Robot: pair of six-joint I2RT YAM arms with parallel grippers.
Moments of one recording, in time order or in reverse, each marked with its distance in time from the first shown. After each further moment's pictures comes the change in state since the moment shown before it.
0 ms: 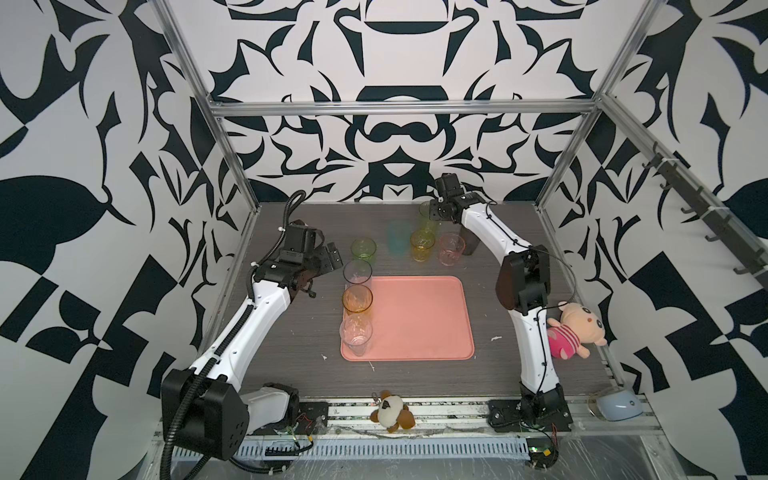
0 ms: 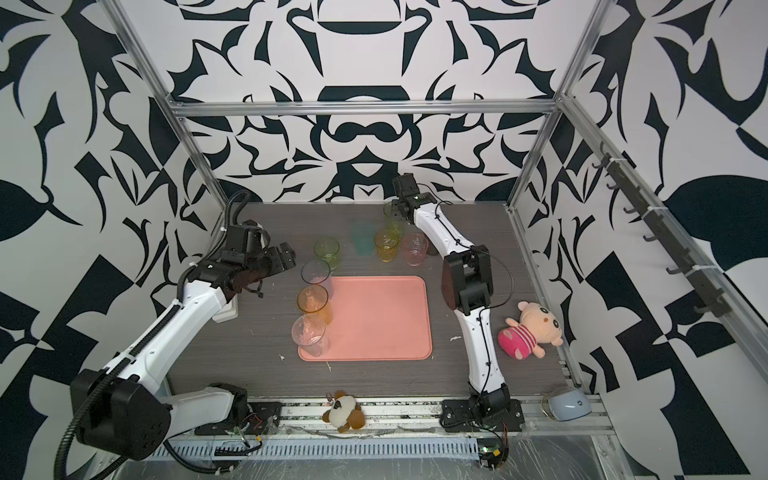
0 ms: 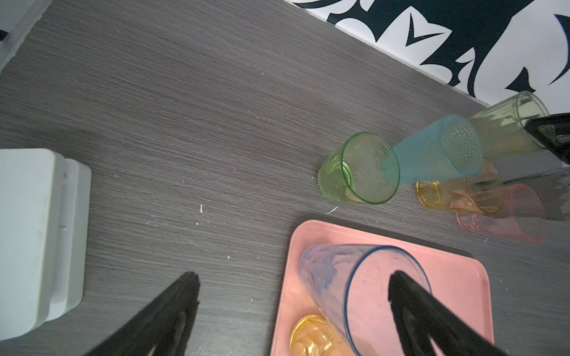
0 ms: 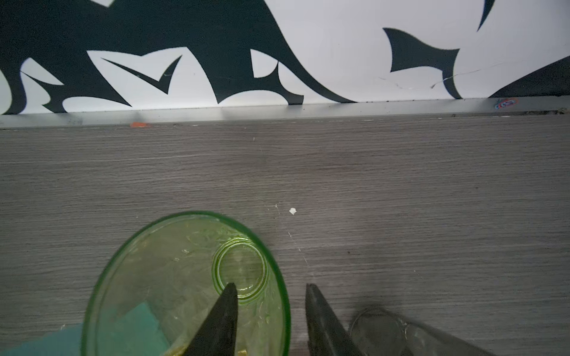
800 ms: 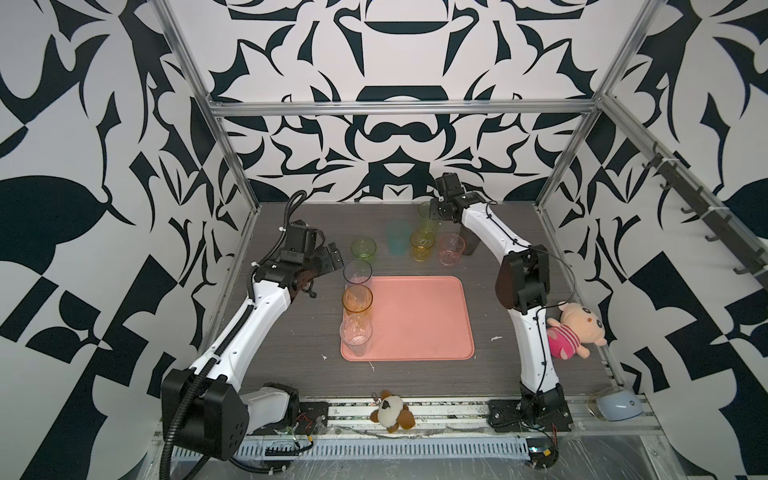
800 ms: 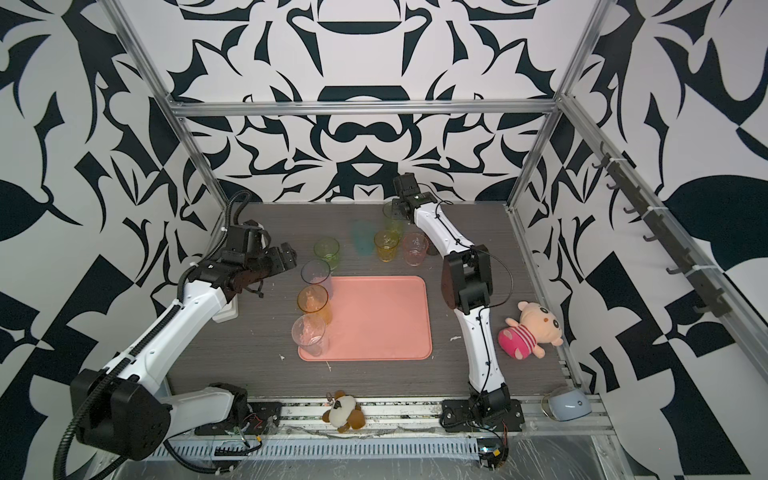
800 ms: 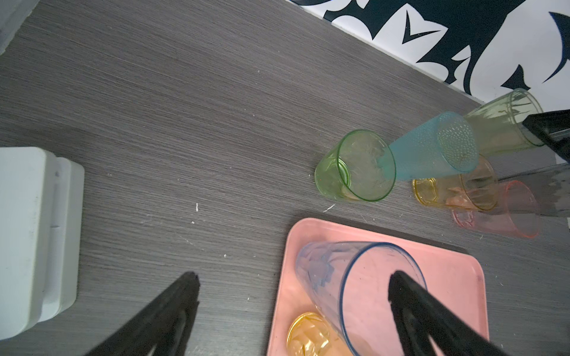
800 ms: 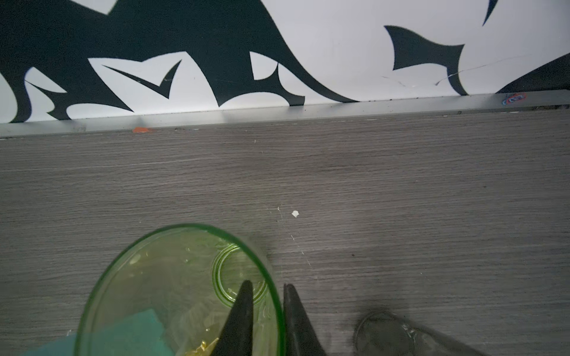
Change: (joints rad) left arm -0.008 0.000 0.000 0.000 0.007 -0.004; right arm -0.005 0.013 0.013 0.000 -0.011 0.013
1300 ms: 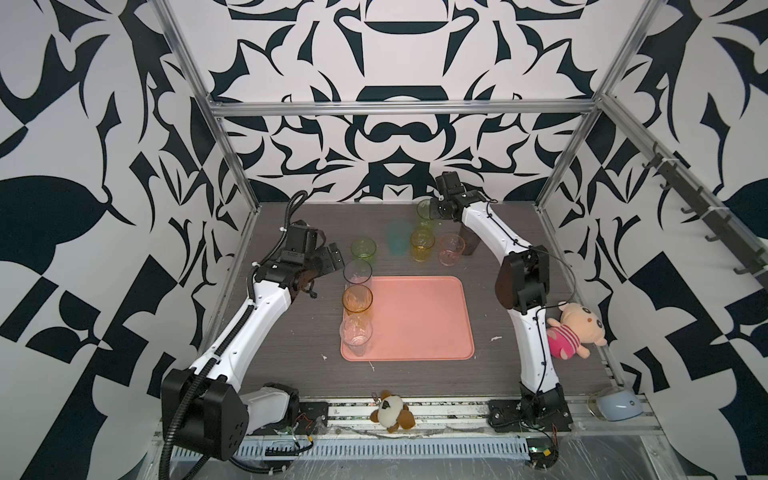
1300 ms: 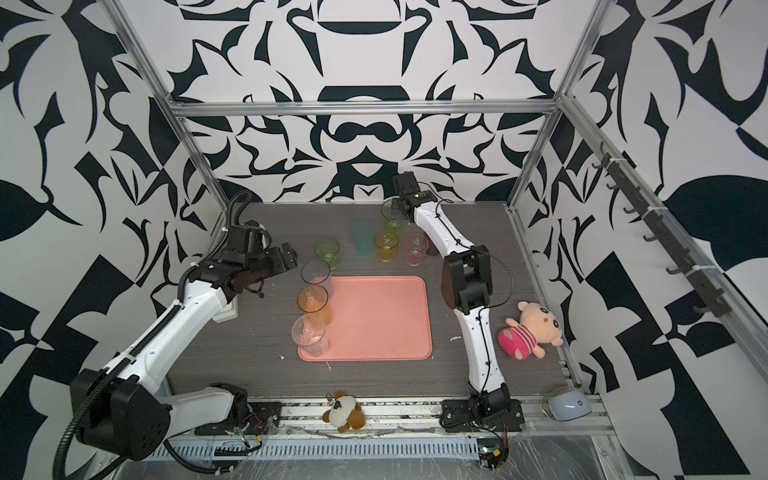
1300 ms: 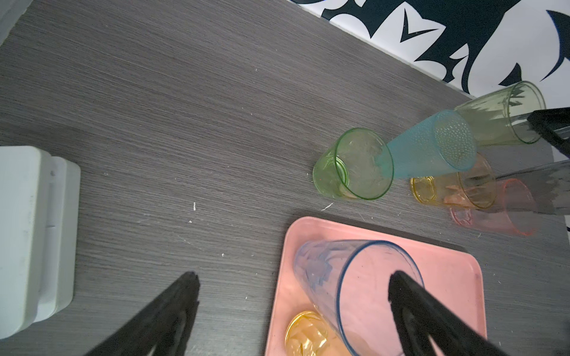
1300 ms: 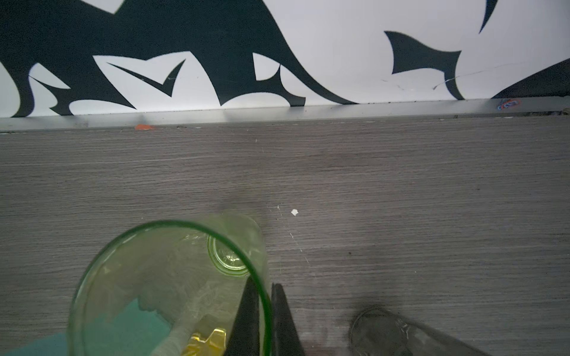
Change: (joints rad) left arm -0.009 0.000 0.000 0.000 0.001 -0.003; right arm 0.000 0.000 0.031 -0.039 -0.001 -0.017
